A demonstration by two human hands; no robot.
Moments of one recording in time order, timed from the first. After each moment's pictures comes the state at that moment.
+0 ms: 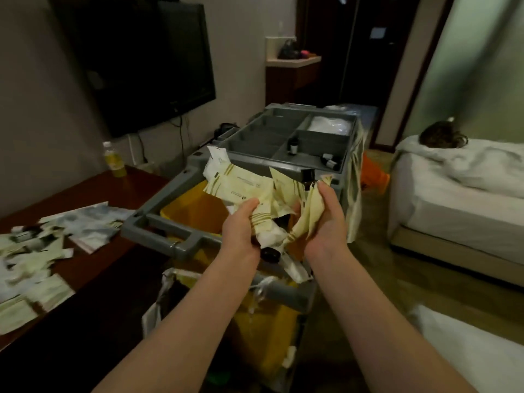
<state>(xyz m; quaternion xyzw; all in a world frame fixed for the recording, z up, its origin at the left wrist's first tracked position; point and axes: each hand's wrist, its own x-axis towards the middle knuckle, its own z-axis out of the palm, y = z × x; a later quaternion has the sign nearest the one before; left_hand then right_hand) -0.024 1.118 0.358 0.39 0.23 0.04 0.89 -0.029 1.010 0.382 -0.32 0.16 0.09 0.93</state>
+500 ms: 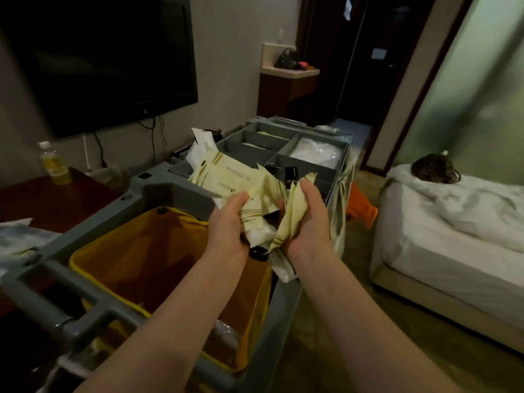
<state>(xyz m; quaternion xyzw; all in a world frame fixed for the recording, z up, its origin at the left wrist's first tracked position) 0.184 1.062 0.367 0.35 0.20 0.10 0.91 0.185 0.969 0.388 -0.36 0.09 0.12 0.92</state>
